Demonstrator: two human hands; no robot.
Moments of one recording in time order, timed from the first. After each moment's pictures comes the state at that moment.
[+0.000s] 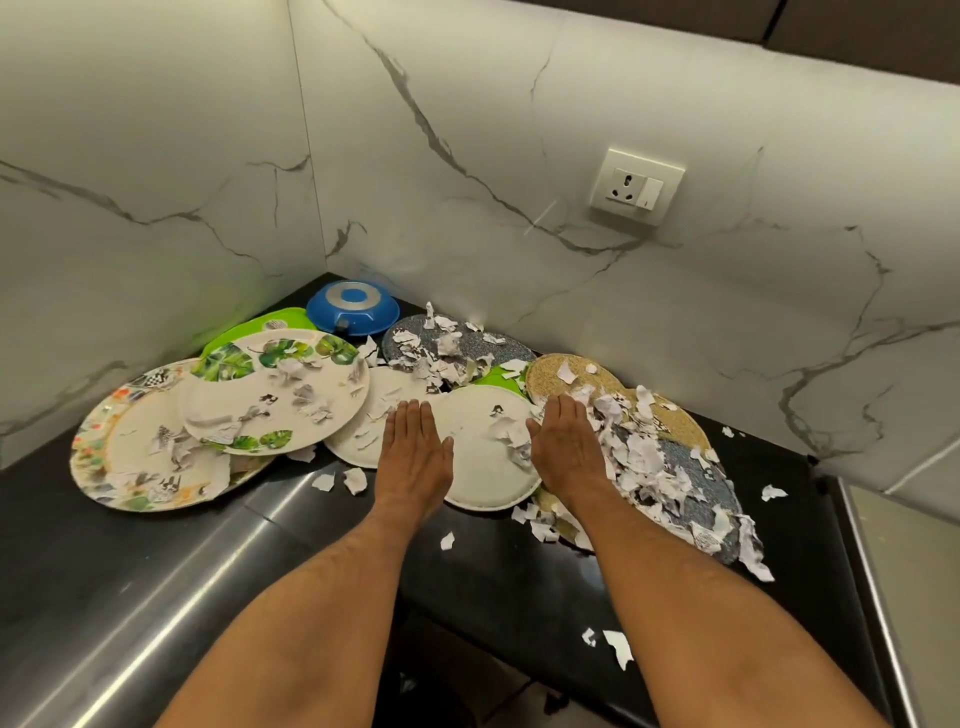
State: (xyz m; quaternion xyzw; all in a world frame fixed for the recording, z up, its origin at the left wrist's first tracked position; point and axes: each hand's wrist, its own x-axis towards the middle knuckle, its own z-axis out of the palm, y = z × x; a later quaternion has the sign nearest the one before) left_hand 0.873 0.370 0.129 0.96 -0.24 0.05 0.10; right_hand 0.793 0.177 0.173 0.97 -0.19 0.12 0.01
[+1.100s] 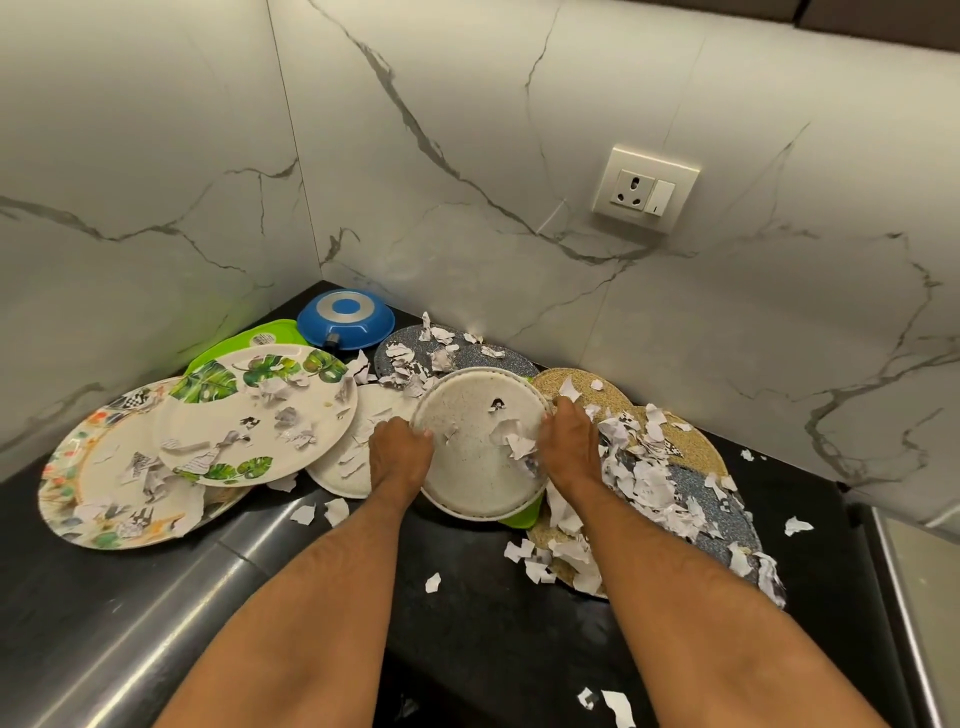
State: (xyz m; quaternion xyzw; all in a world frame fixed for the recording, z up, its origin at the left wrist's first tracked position) left_hand 0.944 0.330 0.134 0.92 0.01 -0.07 0.38; right_hand 0.848 0.132 0.164 0.91 -0.29 0.18 -0.23
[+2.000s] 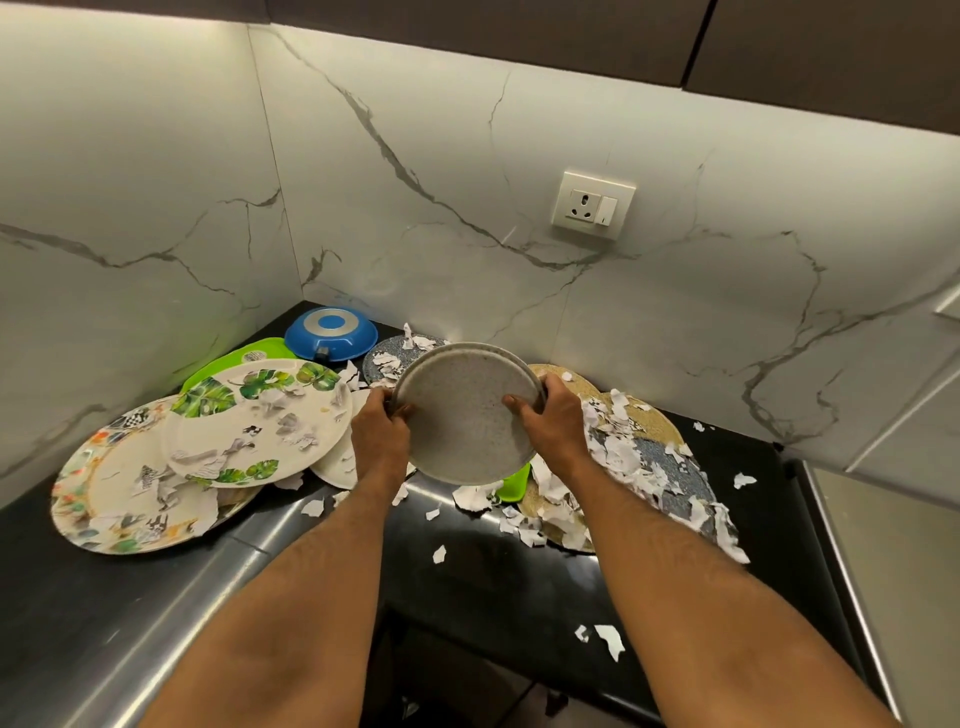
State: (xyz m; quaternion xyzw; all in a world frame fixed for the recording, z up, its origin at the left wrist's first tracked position) left_hand 0.901 0.372 0.192 0.83 -0.08 0.04 0.55; right_hand 0.801 0.170 0.217 0.85 -0.23 0.26 -0.39
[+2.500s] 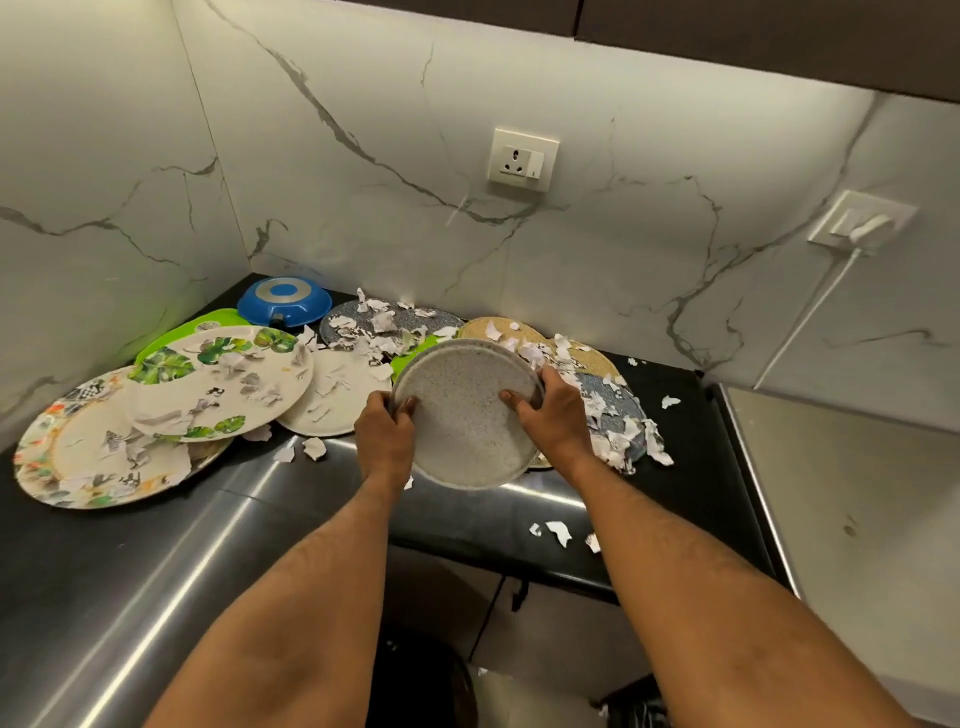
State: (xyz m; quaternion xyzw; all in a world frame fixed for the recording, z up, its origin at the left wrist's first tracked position) left_hand 0.786 0.380 0.179 0.82 -0.10 -0.02 0.56; right_hand 0.667 0.195 0.210 0.88 -0.27 0.27 -0.29
